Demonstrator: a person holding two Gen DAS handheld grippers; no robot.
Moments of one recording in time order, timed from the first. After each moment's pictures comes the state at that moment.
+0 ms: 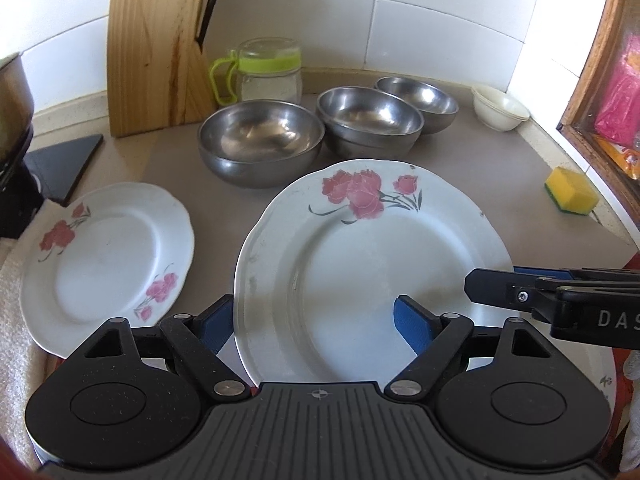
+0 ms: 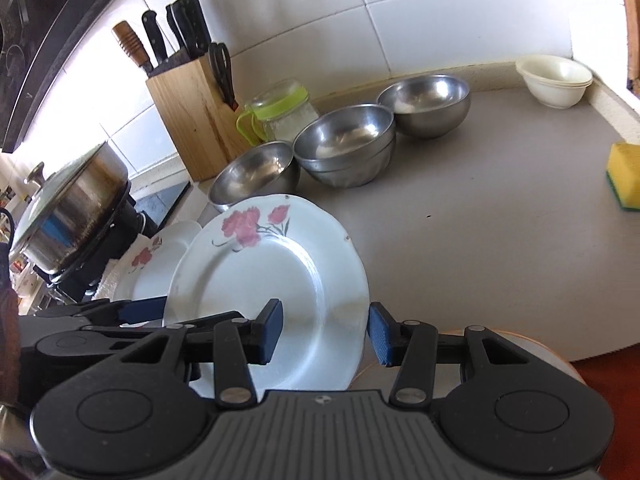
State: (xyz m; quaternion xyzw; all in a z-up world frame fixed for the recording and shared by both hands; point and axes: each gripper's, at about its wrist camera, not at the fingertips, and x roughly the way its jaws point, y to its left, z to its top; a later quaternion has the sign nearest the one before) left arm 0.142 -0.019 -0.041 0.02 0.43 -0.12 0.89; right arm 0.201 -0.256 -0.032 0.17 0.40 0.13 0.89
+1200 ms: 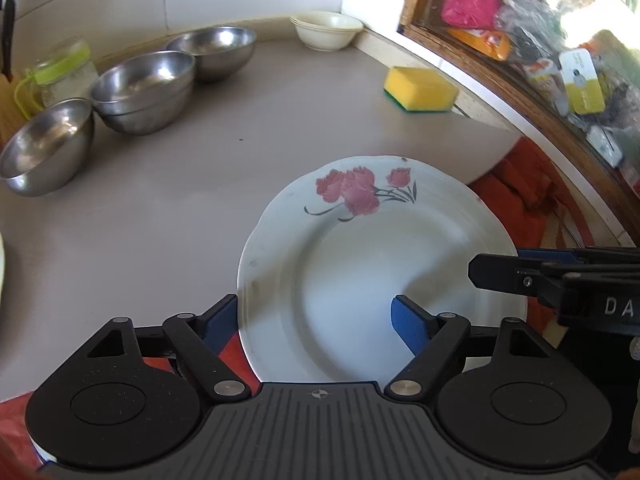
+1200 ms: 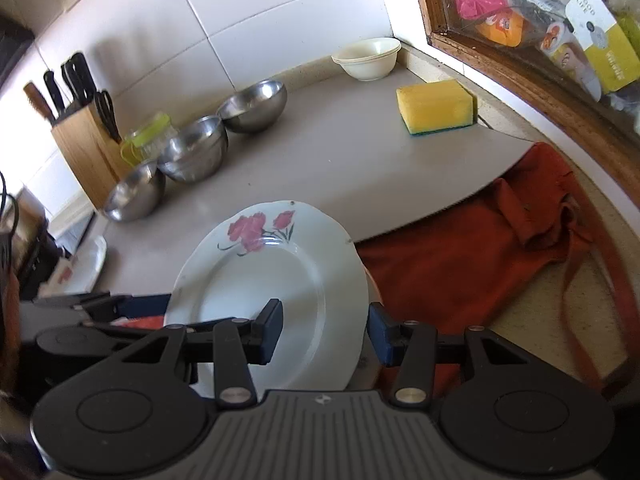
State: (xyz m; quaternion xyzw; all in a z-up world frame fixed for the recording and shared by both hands) left arm 0.101 -0.130 -0.066 0.10 0.46 -0.29 0.83; right arm 0.089 -0.342 -0.042 0.20 0.41 -0.03 0.89
